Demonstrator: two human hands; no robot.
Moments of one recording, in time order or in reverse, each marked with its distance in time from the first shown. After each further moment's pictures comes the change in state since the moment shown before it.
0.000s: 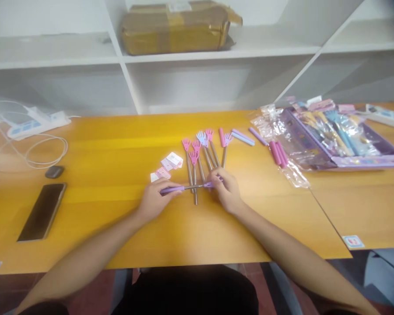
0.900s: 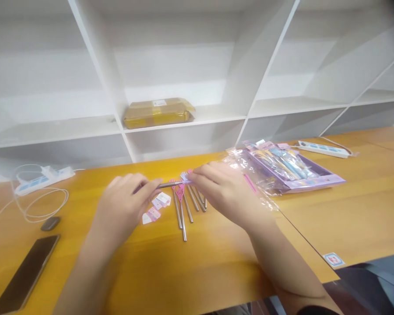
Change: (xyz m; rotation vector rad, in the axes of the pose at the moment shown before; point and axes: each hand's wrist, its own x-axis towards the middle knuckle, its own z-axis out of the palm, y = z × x) left_hand 0.033 0.174 -0.088 1.110 0.297 0.859; right_hand 0.057 -0.171 -0.060 -1.042 0.012 -0.846
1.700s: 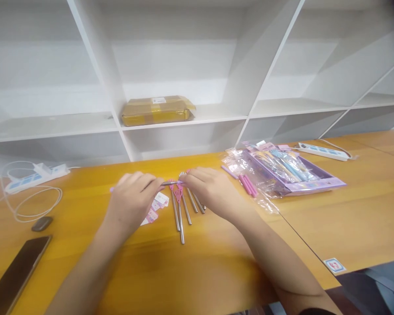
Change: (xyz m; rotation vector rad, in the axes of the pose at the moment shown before) left_hand 0.008 0.002 0.038 0.016 0.042 -0.006; right_hand 0.005 0.010 0.034 0.062 -0.113 0.003
